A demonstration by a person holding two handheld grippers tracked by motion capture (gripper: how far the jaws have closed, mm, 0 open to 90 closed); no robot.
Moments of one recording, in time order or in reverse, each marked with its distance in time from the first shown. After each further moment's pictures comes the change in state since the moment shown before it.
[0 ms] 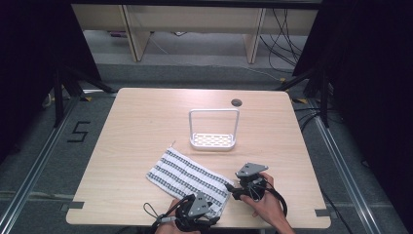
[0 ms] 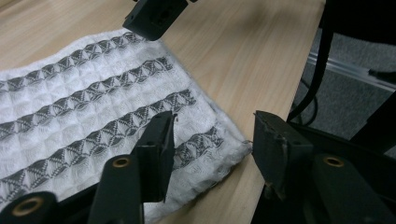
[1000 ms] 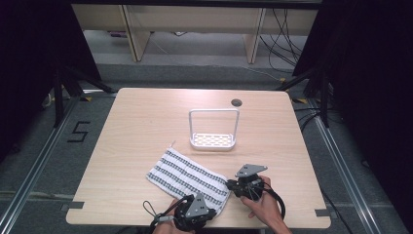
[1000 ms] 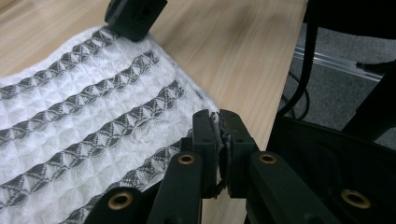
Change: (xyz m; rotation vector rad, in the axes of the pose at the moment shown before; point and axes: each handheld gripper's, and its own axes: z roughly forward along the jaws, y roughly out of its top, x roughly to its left) left arm 0.004 -0.002 -0.004 -0.016 -0.044 0.040; right arm 0.006 0.000 0.002 -0.014 0.066 0.036
